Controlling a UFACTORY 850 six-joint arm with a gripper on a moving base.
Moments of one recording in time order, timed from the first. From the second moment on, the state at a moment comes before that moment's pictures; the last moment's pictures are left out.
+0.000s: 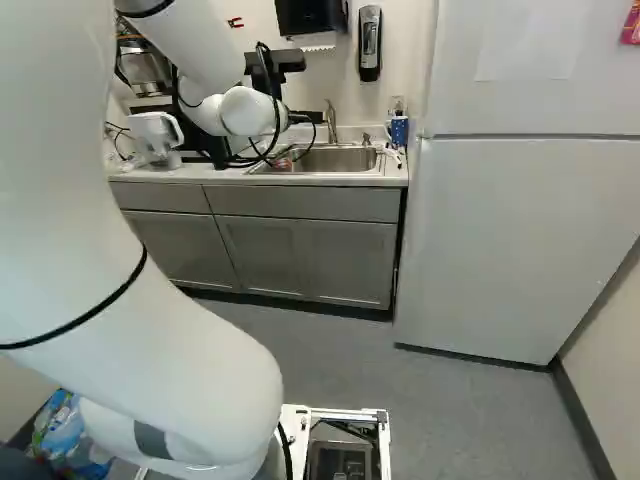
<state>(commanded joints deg) 0.0 3.7 -50.4 0.0 25.0 0.0</state>
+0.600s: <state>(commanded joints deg) 0.0 3.2 -54.5 0.0 22.5 0.0</state>
